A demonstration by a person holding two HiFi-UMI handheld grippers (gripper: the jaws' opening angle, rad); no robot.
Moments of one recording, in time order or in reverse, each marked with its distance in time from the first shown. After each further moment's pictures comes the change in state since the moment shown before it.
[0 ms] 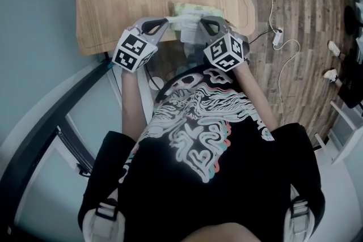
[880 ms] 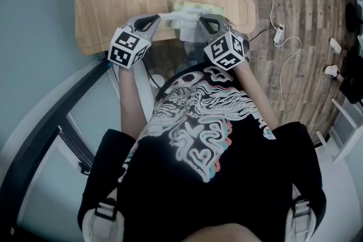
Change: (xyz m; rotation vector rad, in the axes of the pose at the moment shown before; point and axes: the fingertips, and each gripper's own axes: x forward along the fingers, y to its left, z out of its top) left arm -0.004 0.025 -0.018 -0.068 0.029 0.060; right arm -0.002 -0.001 0.001 0.026 -0.024 0.009
